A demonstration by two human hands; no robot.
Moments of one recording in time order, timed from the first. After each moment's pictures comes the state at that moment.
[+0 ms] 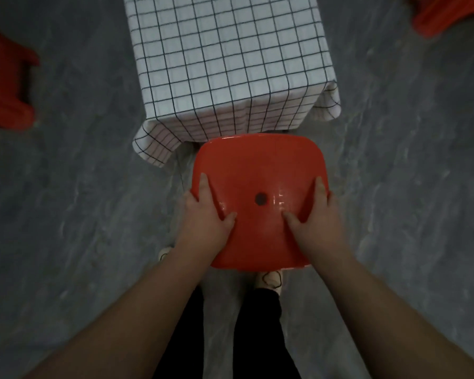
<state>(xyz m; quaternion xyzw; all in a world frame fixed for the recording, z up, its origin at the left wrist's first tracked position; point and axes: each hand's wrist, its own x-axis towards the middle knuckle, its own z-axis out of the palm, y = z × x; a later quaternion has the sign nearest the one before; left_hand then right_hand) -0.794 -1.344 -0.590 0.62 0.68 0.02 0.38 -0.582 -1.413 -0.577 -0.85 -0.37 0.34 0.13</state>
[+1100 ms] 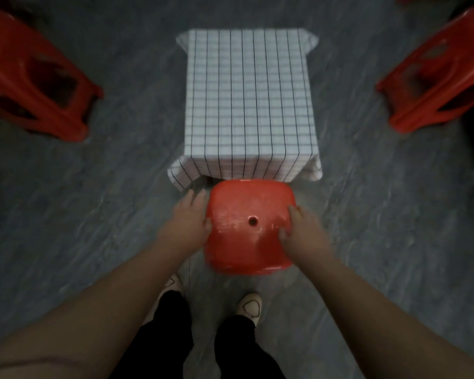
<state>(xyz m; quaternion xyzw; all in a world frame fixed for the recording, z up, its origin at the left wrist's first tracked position) -0.825 -1.333 -0.451 0.69 0.66 -0.05 0.31 -0.573 -1.387 -0.449 -0.77 -0.56 0.30 -0.01</state>
